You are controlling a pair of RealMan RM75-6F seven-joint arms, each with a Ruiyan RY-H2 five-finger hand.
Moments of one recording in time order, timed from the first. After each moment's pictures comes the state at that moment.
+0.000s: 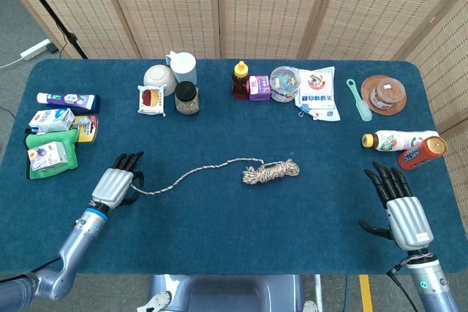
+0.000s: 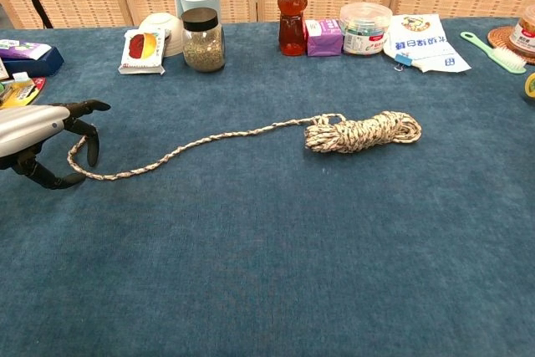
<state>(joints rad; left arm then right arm) -0.49 -1.55 -0.06 -1.29 1.33 1.00 0.12 0.16 -1.24 0.02 -1.50 -1.65 1.52 0.15</state>
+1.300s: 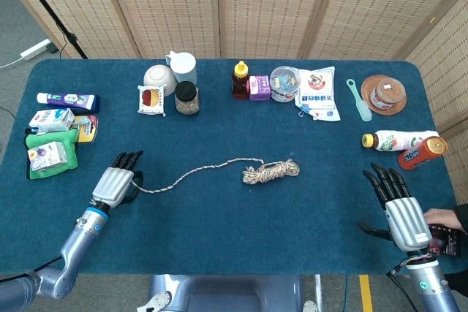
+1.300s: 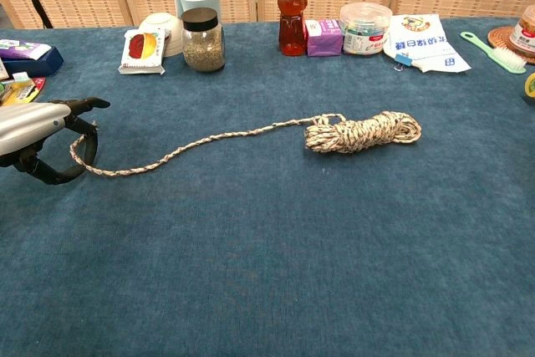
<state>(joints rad) -0.50 -1.55 -0.06 -1.29 1.32 1.01 0.14 0.16 -1.24 0.02 -1.50 -1.66 1.52 0.15</state>
